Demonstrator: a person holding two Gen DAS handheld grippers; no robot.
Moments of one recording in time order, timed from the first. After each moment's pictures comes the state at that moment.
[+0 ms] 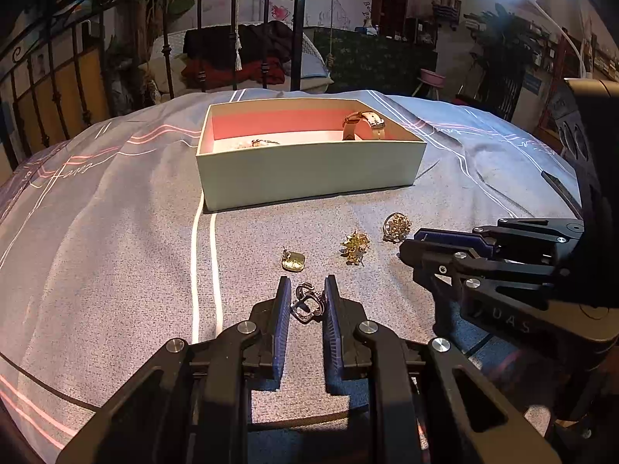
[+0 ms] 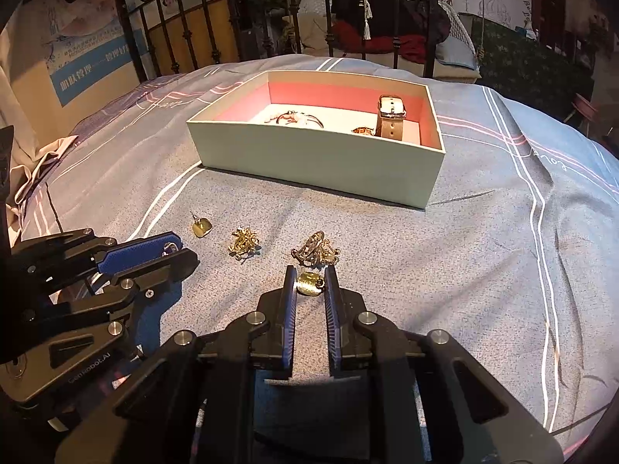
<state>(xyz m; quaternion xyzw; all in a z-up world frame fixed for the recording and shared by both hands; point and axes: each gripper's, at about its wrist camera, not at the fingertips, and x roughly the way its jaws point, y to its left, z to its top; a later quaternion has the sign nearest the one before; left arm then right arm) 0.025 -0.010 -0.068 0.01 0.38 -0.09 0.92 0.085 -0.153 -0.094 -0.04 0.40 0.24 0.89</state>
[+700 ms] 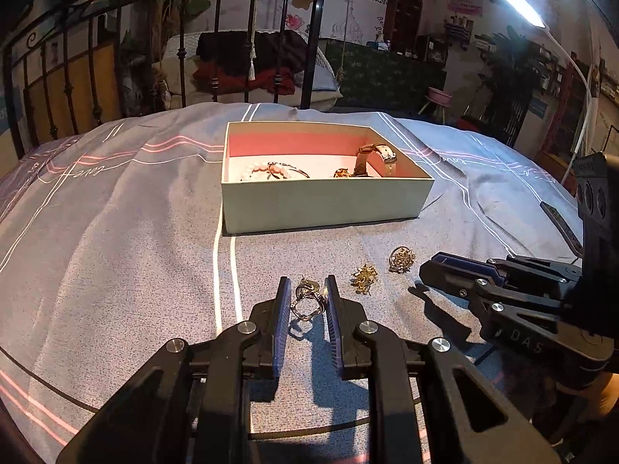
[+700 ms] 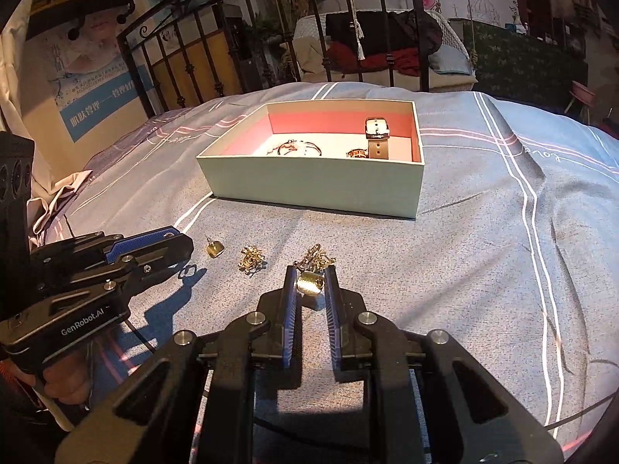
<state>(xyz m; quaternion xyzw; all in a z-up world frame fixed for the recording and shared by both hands) 0.028 0.004 -0.046 -0.02 0.36 -0.08 0.93 0.075 -0.169 -0.083 0.01 0.36 0.25 0.90</state>
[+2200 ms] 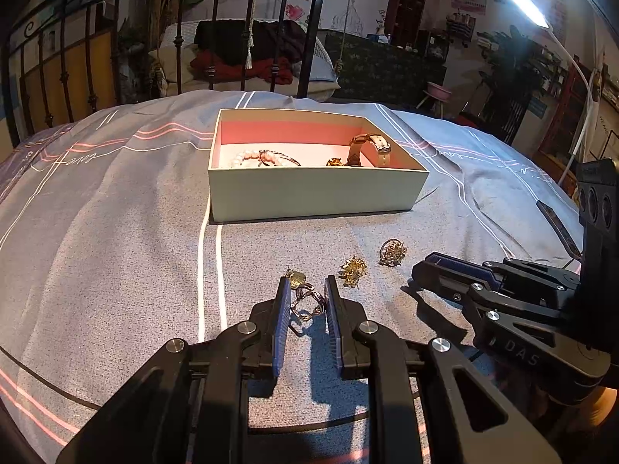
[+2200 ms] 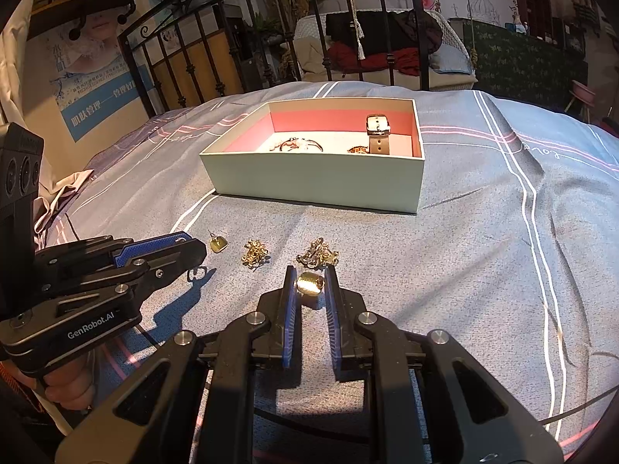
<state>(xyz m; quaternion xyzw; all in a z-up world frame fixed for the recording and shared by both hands) 0.030 -0.002 -0.051 -0.03 0.38 -0.08 0.92 0.072 -0.168 -0.086 0.01 0.37 0.25 0.90</state>
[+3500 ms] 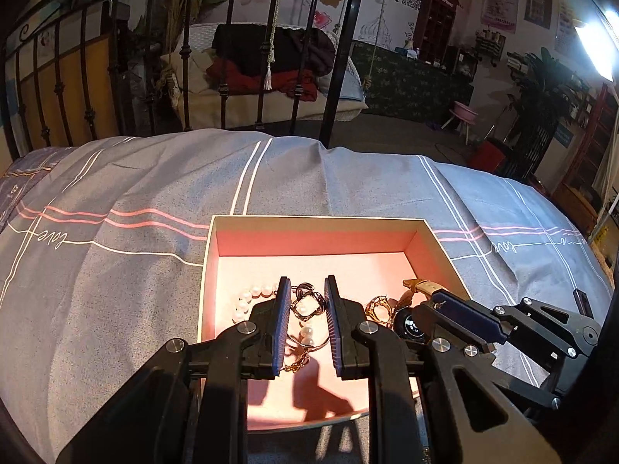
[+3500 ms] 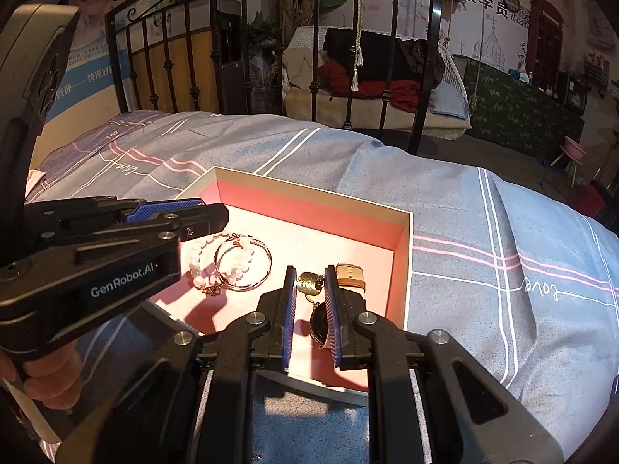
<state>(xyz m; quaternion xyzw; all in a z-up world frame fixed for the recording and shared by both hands) 0.180 0.007 -0.019 -0.06 0.37 -0.04 0.93 0.196 -0.128 -0.051 -0.08 0.33 0.21 0.92</state>
